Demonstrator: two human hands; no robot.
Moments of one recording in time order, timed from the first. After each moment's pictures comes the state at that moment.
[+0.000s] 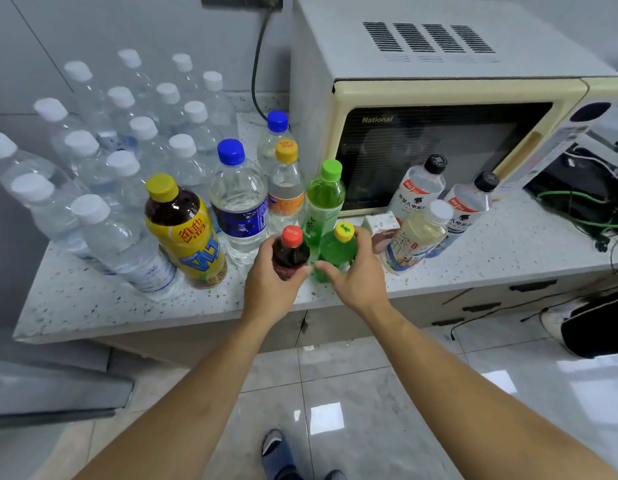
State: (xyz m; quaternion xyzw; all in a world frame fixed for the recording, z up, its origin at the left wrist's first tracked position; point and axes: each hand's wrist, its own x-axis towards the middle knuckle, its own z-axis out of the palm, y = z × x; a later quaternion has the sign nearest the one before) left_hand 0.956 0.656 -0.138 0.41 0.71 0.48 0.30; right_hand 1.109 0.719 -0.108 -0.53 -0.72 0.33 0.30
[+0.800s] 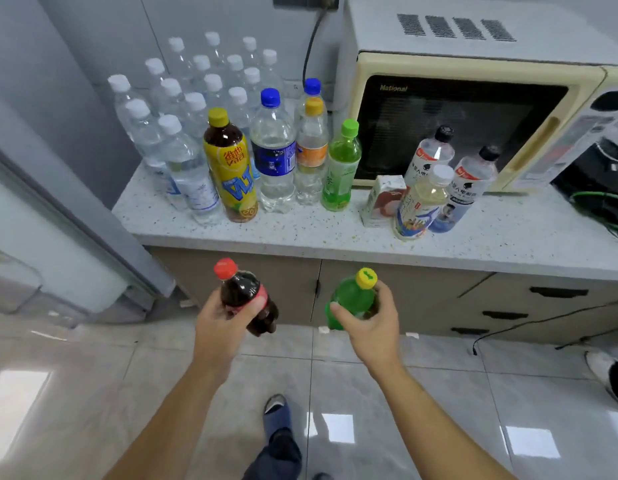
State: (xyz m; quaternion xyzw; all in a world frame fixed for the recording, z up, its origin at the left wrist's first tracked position) left_hand 1.009 0.439 -0.145 0.16 0.66 0.65 0.35; right_hand 1.211 0.568 -0.150 -0.48 -0.60 0.51 0.39
